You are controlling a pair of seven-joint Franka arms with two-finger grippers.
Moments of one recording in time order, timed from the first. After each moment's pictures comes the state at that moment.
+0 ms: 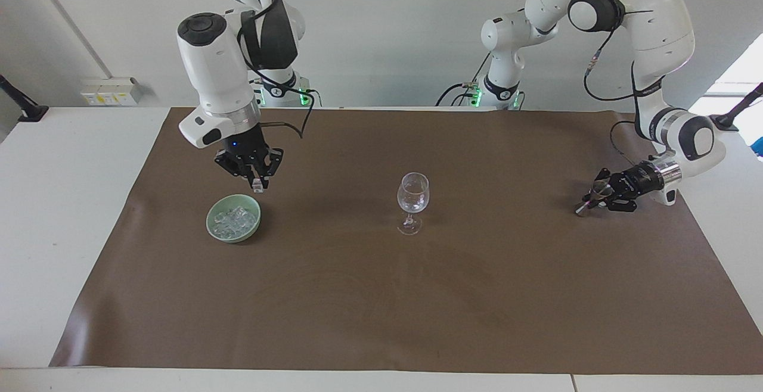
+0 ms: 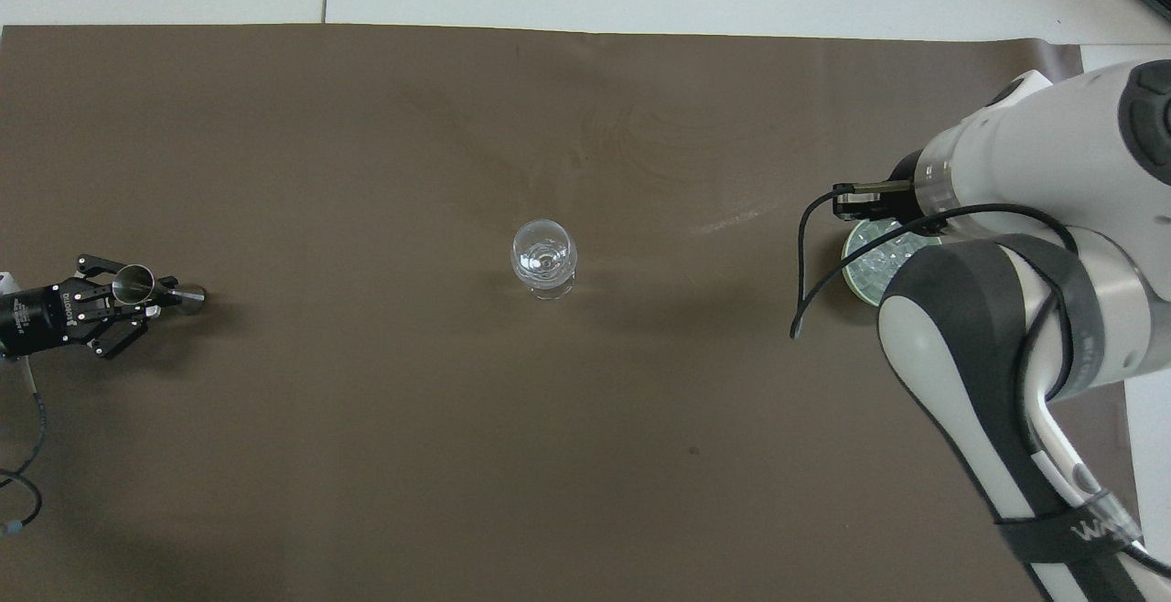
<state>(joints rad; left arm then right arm) 0.23 0.54 0.40 -1.93 -1.25 1.44 -0.59 0.04 0.08 0.17 -1.77 -0.03 1.99 0.25</state>
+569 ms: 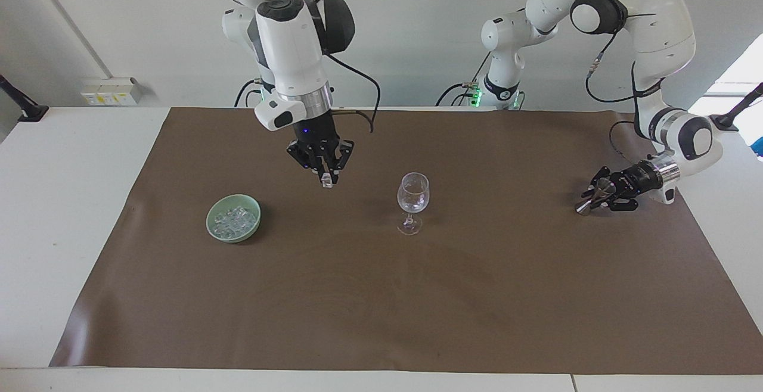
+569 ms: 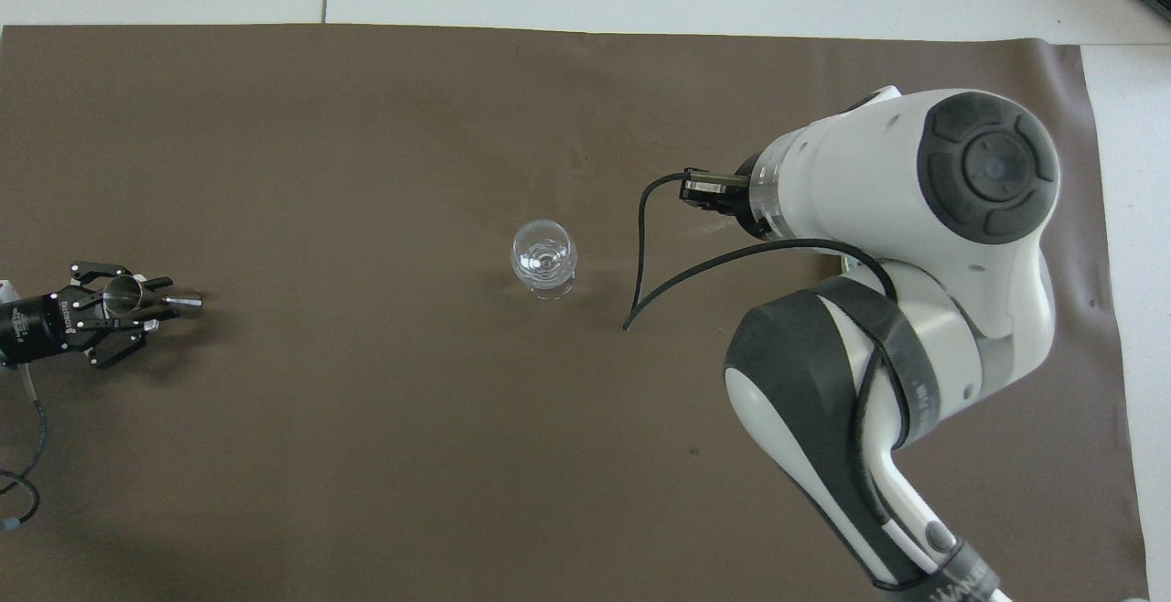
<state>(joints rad) 0.25 0.55 0.40 -1.94 -1.25 1.43 -0.57 0.05 0.15 0.37 -1.70 -0.03 2.11 0.62</state>
